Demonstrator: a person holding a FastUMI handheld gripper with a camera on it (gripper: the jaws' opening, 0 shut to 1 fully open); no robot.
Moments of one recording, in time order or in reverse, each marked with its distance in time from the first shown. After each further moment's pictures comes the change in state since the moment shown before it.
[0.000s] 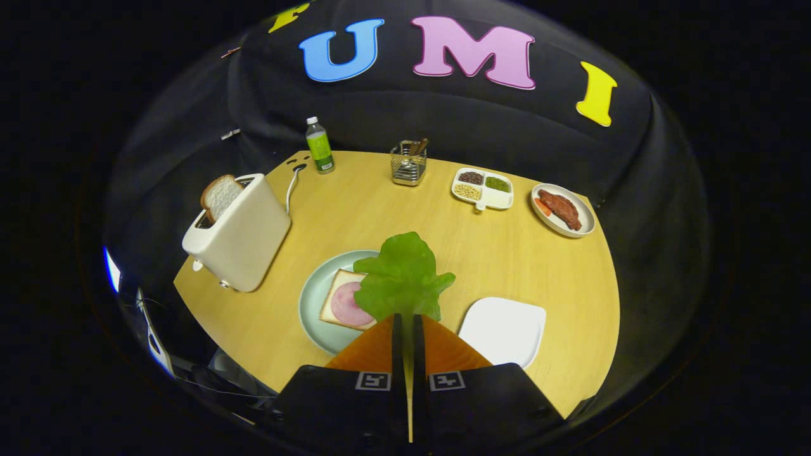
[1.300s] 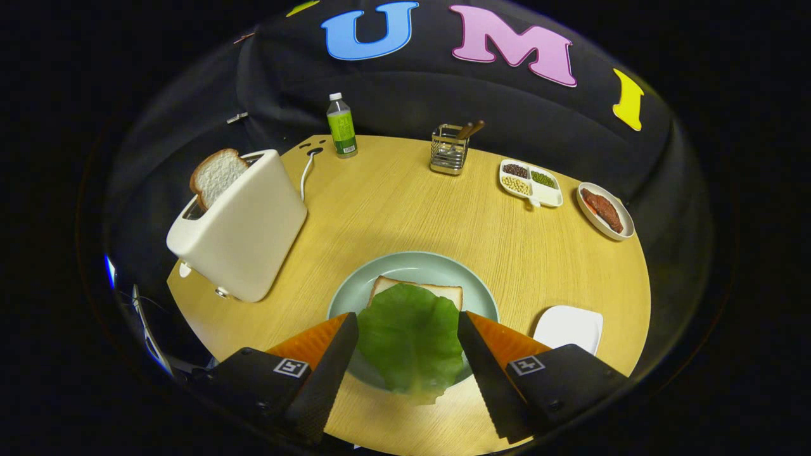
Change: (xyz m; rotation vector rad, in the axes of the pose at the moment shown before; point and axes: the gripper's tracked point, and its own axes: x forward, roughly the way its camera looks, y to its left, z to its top) arm 0.070 0.065 -0.002 -0.026 0.005 -0.002
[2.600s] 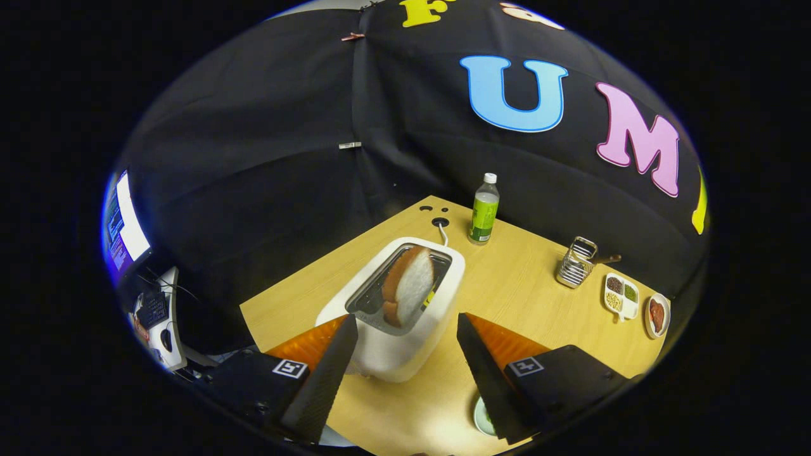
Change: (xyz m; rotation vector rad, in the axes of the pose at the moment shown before) arm -0.024 0.243 0.120 -0.252 -0.223 0.292
